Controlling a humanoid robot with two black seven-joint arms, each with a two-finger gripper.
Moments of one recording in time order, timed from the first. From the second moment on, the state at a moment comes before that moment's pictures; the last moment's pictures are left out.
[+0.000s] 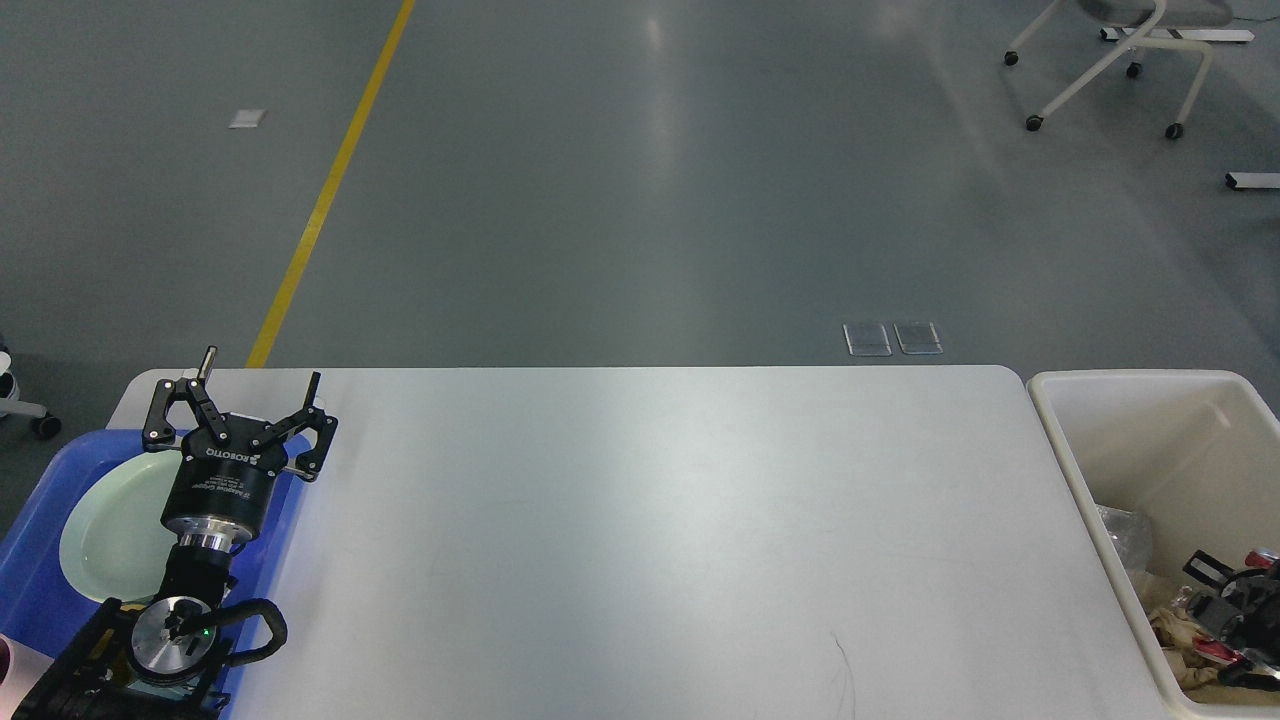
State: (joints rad) left arm -0.23 0.14 -1.47 -0.80 0.09 -0.62 -0.17; right arm 0.66 -0.42 -0.80 0.25 -0.10 -0.08 -0.23
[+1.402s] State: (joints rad) left arm -0.23 0.14 -1.47 -0.80 0.09 -0.62 -0.17; right arm 0.63 -0.41 -0.74 0.24 -0.08 -0.30 -0.23
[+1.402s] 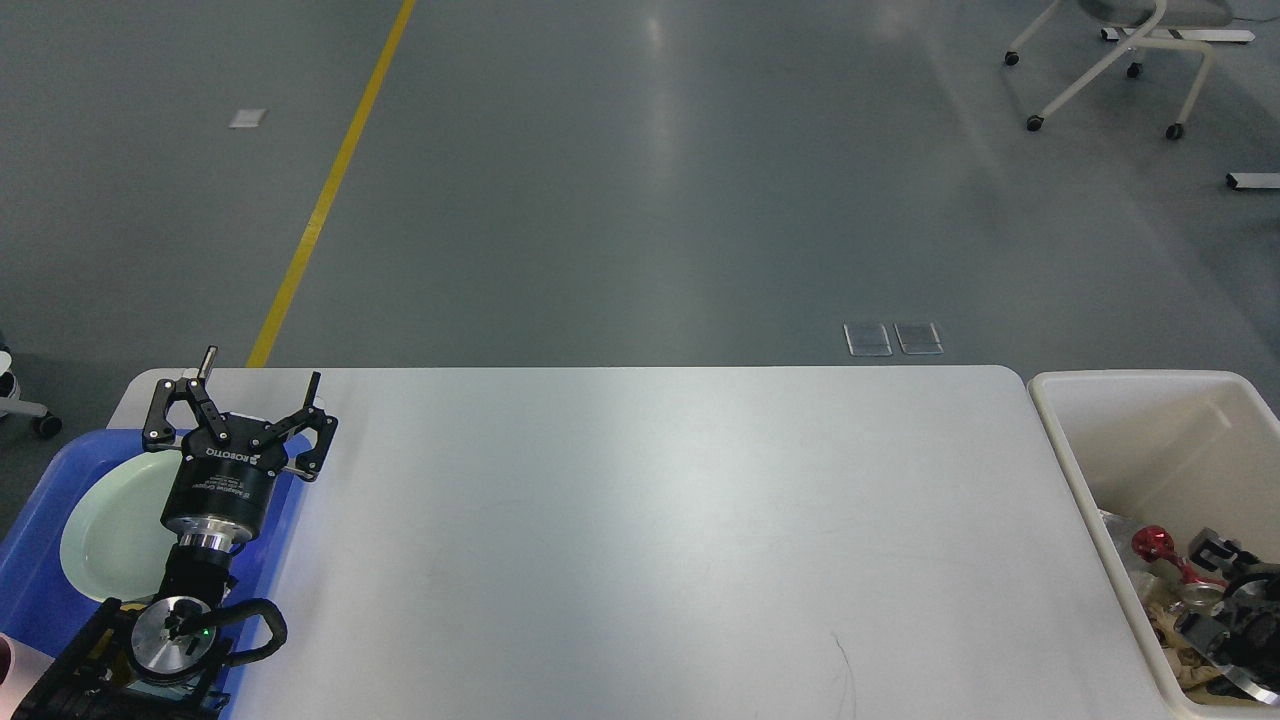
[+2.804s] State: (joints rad) left arm -0.23 0.14 -1.47 -0.80 0.09 -0.62 -0.17; right arm 0.32 -0.32 1.15 0.79 -0.39 0.16 0.46
